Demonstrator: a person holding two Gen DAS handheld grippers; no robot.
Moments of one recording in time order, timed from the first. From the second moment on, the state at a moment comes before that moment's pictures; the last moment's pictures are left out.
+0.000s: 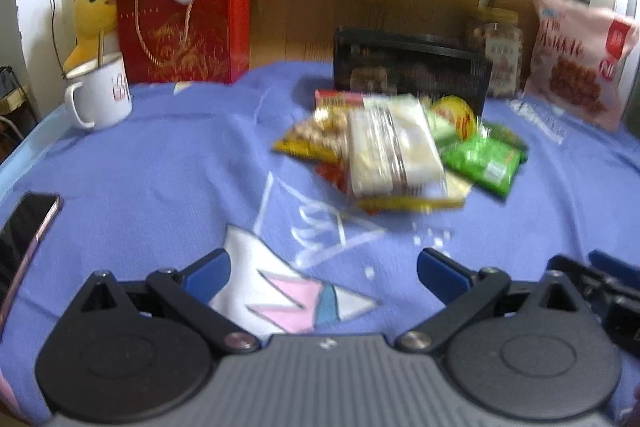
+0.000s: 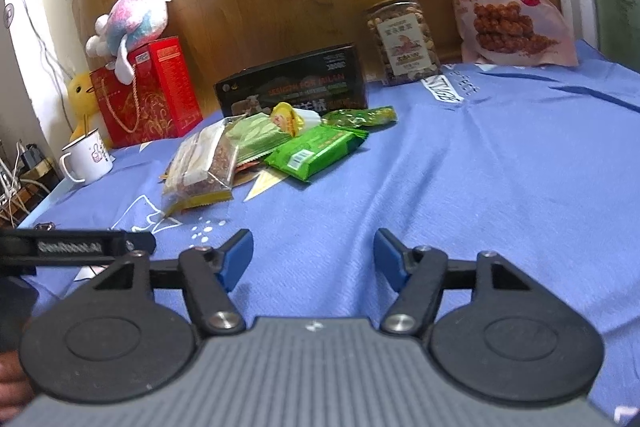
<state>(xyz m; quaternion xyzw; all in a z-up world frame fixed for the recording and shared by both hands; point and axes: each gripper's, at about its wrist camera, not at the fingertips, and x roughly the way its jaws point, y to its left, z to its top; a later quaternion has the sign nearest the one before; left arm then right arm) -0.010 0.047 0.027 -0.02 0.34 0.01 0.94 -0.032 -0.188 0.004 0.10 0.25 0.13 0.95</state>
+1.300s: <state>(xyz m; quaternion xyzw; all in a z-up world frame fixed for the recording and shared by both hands) 0.082 0.077 0.075 -0.14 0.33 -0.18 0.91 0.049 -0.144 0.057 0.13 0.27 0.28 0.91</state>
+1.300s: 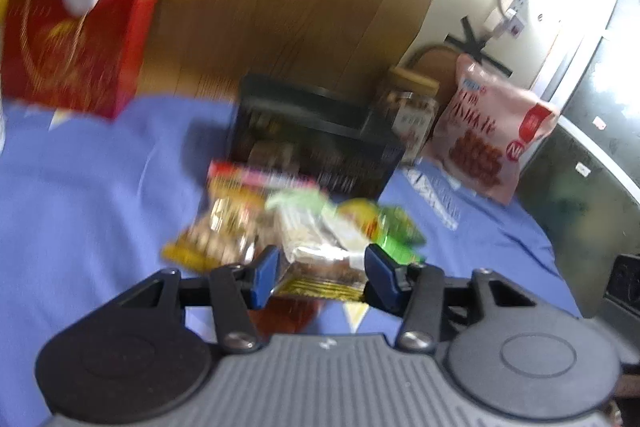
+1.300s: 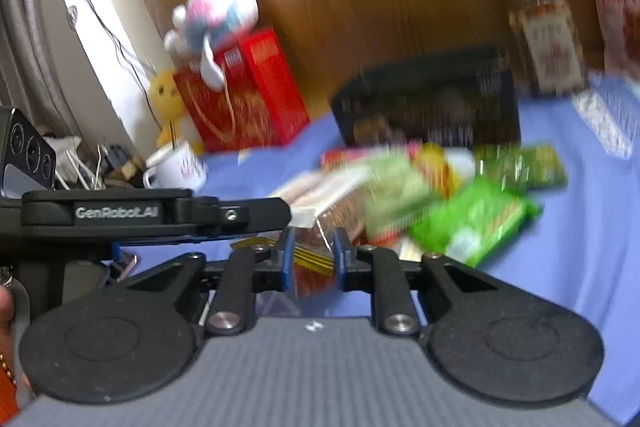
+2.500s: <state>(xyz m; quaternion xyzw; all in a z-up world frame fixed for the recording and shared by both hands) 0.089 0.051 0.036 -0.03 0.42 -0.23 0.88 0.038 -0.141 0.011 -0.01 0.33 0.33 0.88</state>
